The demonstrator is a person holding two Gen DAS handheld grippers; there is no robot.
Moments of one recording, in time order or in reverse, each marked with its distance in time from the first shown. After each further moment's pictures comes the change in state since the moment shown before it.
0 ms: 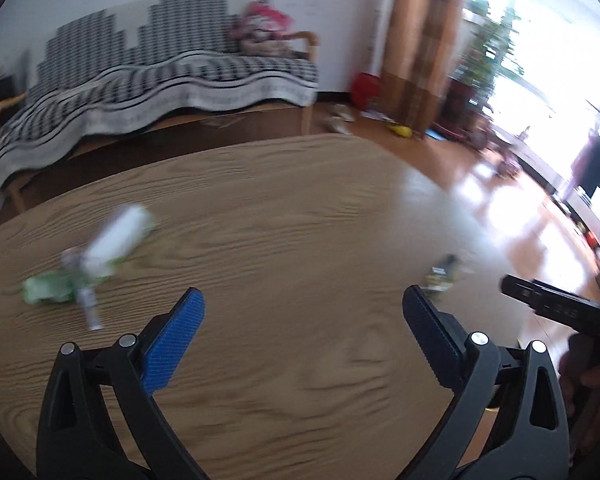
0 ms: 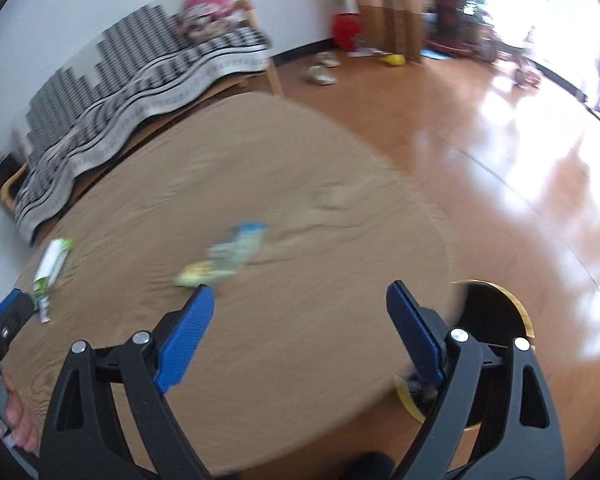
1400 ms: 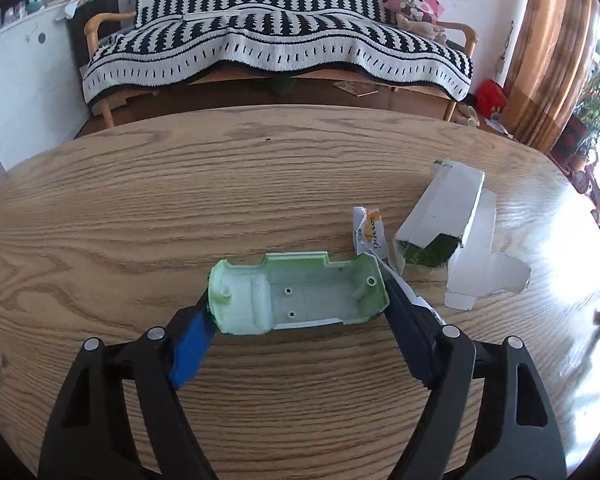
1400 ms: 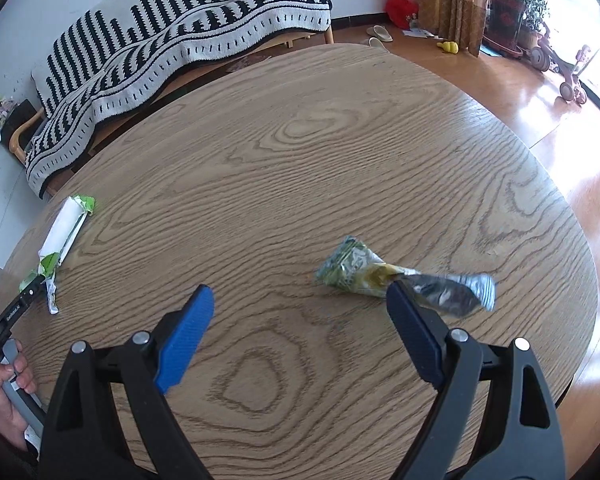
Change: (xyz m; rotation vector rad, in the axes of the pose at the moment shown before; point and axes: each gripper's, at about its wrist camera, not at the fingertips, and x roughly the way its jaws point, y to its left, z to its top) left arm 0.061 0.253 -0.018 -0.232 0.097 0.269; right arm 0.082 0.102 0.006 -0.088 0.106 -0.001
